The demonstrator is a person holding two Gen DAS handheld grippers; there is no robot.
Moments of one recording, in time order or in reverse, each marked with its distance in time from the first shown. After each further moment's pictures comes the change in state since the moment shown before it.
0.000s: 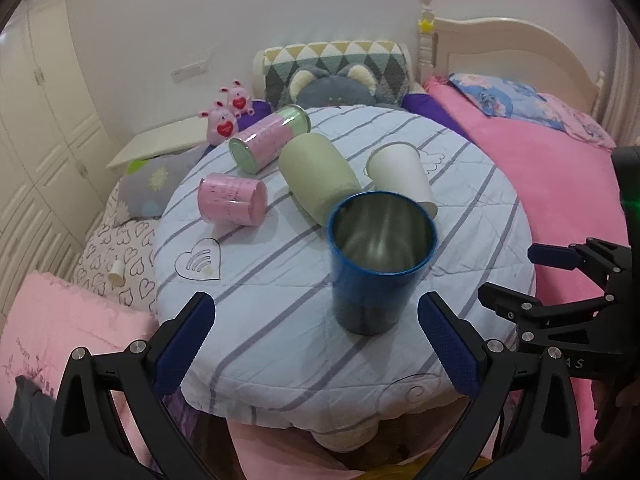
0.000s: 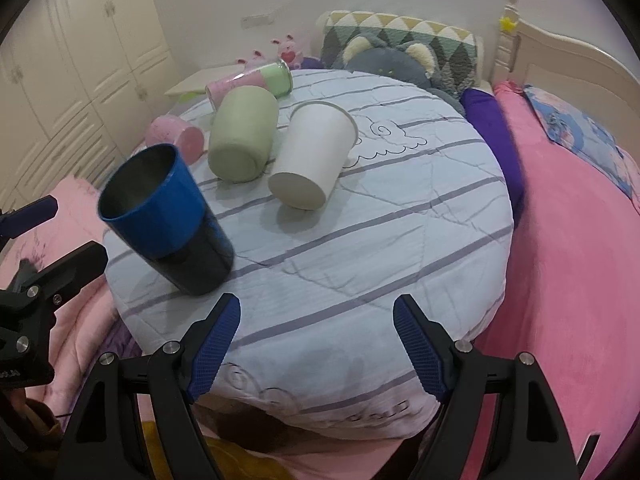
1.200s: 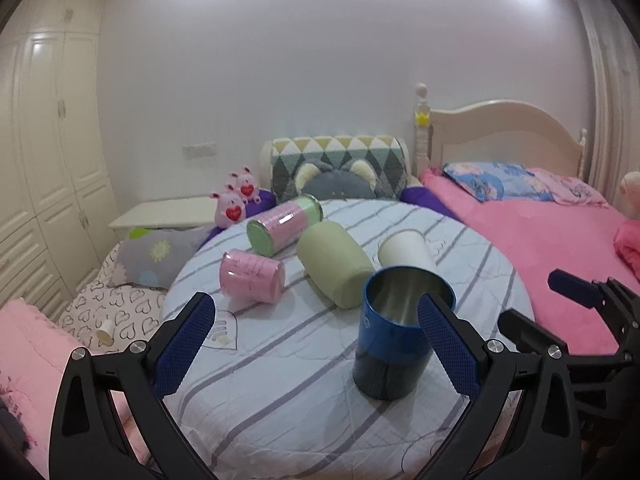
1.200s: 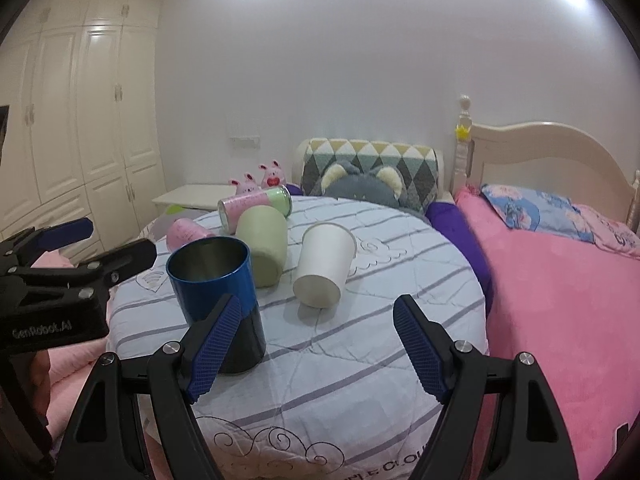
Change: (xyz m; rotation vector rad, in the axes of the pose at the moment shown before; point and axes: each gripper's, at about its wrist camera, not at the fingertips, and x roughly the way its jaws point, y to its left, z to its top) left arm -0.018 0.023 -0.018 -0.049 -0.399 -0.002; right arm -0.045 0.048 -0.037 -0.006 -0.522 -0.123
